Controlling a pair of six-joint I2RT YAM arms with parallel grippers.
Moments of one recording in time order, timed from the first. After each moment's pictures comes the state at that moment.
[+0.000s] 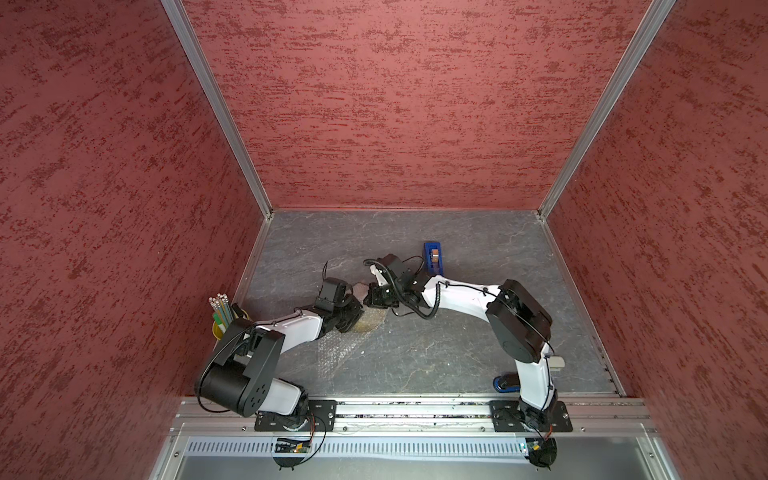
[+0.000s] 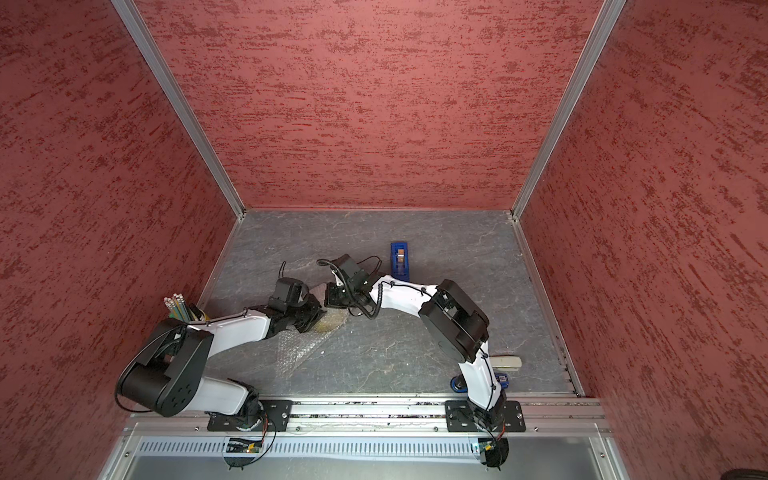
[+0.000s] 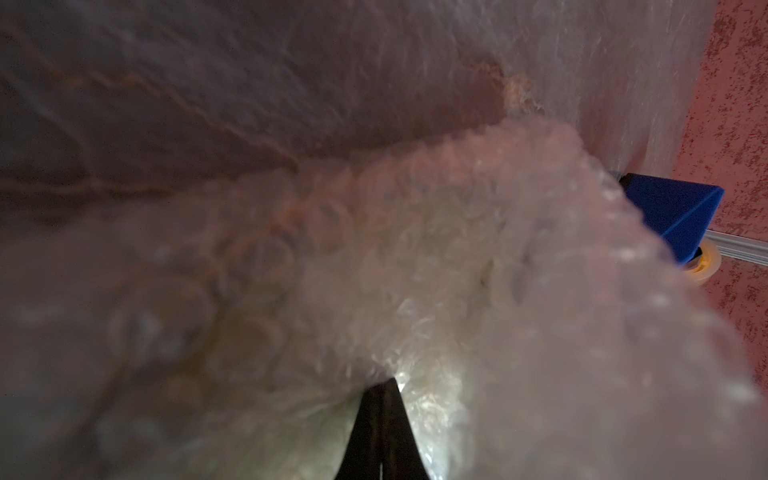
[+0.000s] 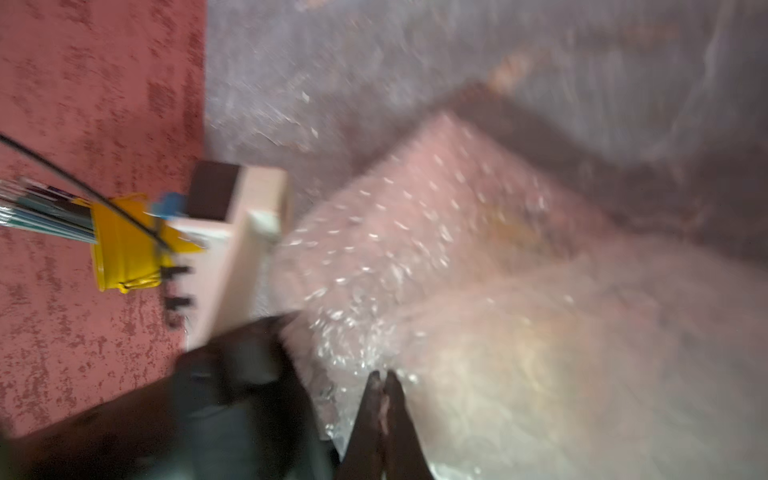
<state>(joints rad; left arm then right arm) -0.34 1.44 0.49 0.02 0.26 -1.20 0.86 2.02 1.37 -0.18 -0.36 0.89</state>
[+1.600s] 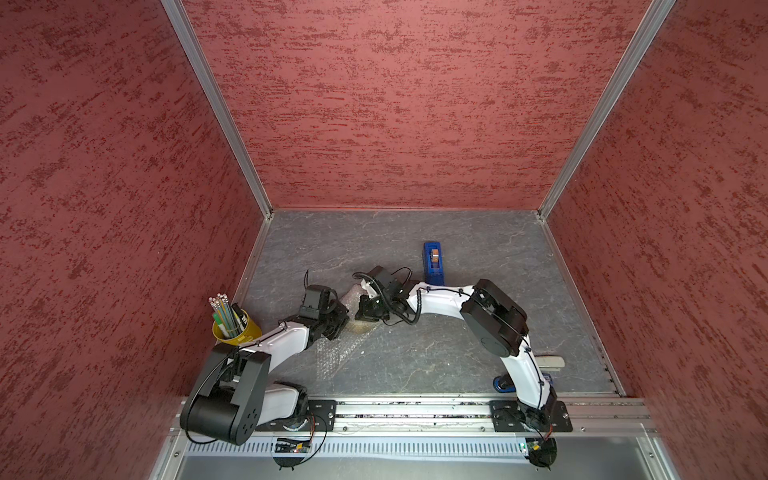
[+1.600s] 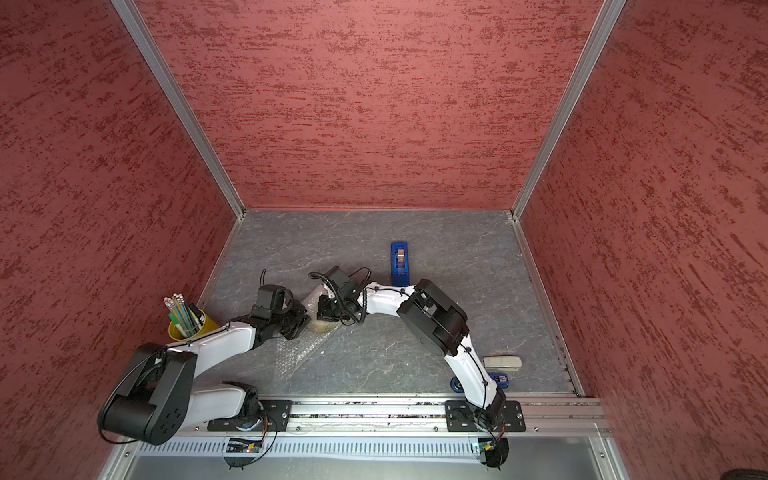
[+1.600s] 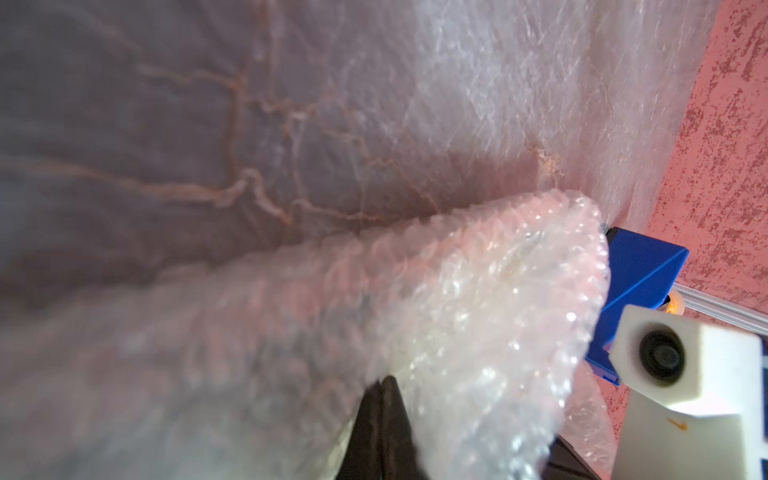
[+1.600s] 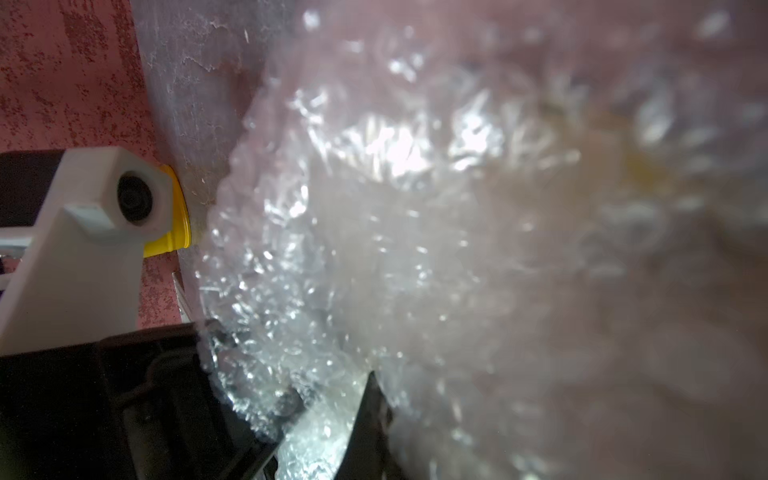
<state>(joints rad) -0.22 1.26 0.40 -0.07 0.29 -1.24 0.92 2.19 1.48 -0.19 -0.44 0.93</state>
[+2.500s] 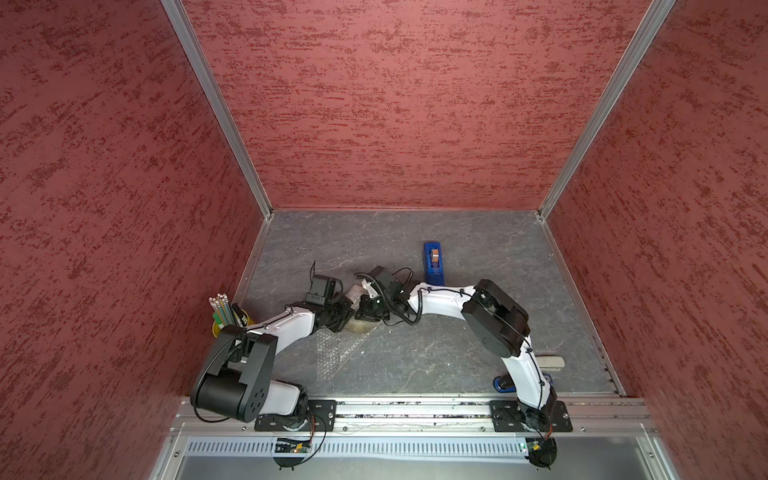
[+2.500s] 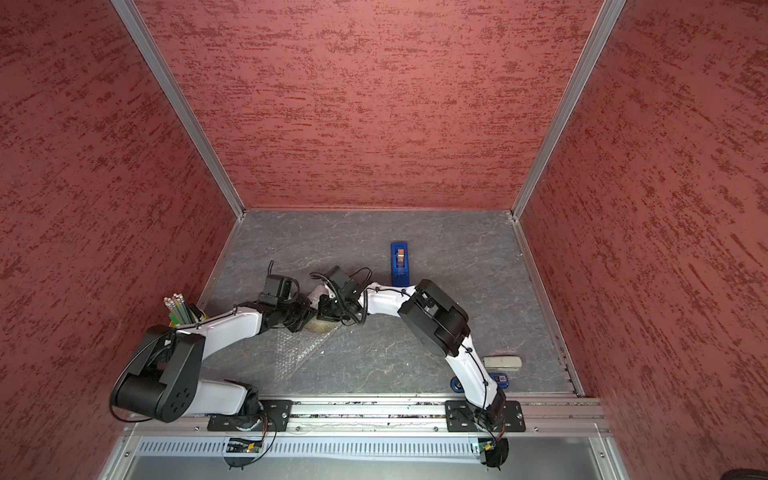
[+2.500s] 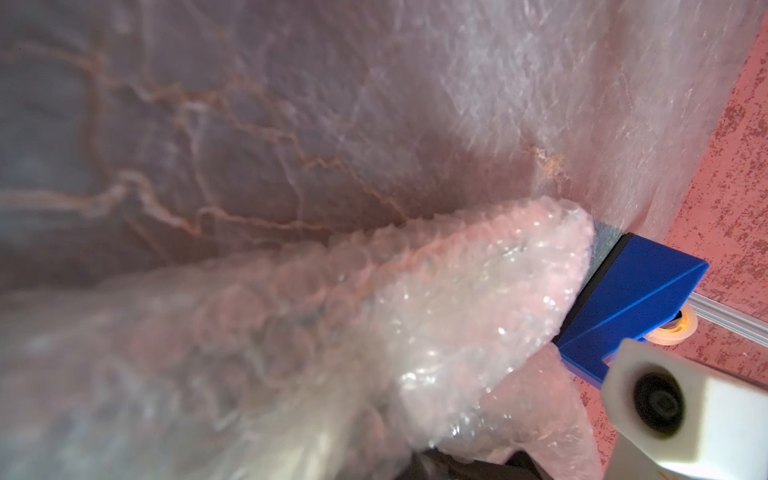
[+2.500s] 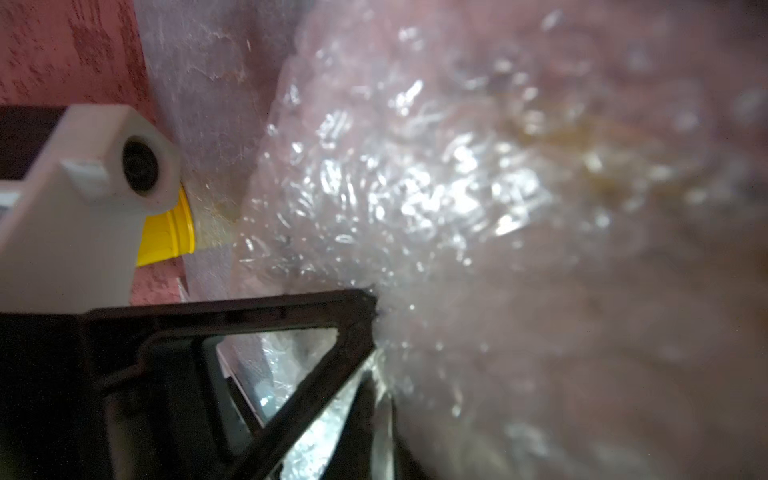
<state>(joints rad) -0.23 1.40 0.53 -0.12 0.30 -1.24 0.91 2.16 1.46 -0.18 -0.41 0.93</state>
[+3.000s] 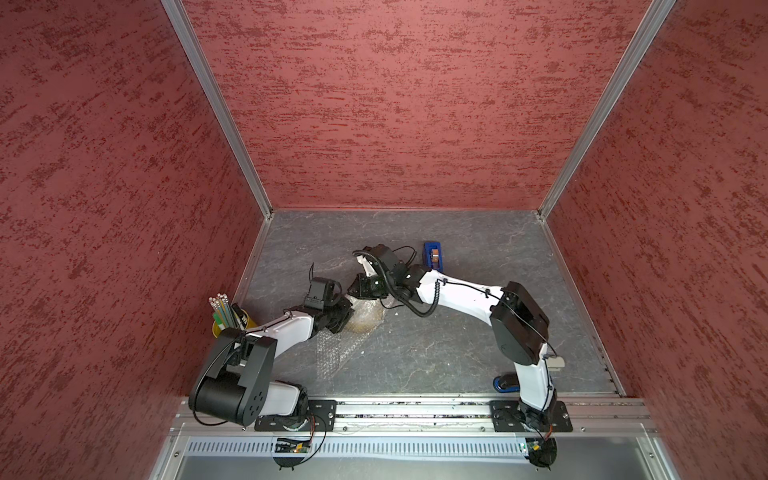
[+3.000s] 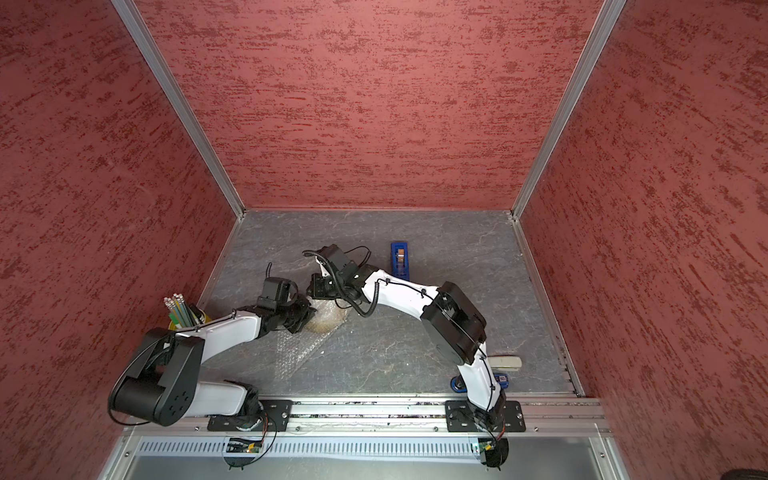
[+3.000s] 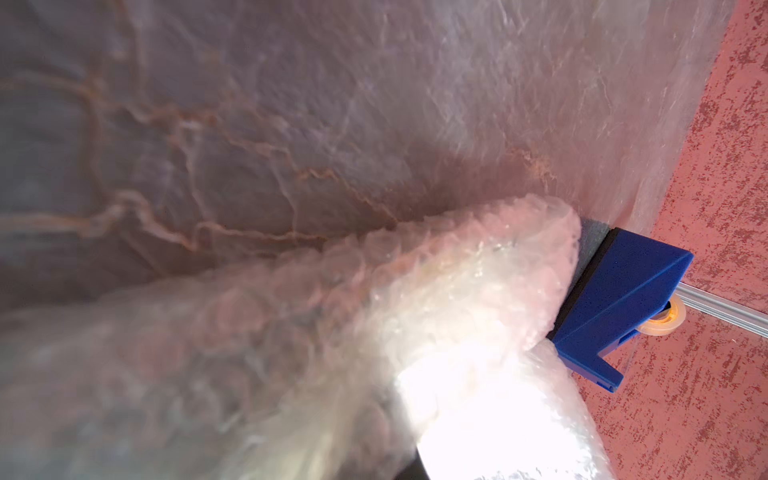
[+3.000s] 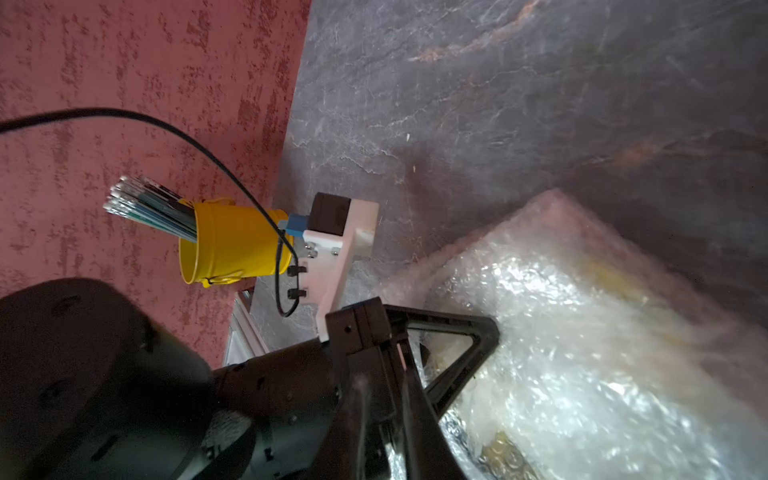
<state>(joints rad) -0.23 1.38 0.49 -0.06 0.29 -1.23 0.91 2.07 1.61 -0.27 -0.34 0.84</state>
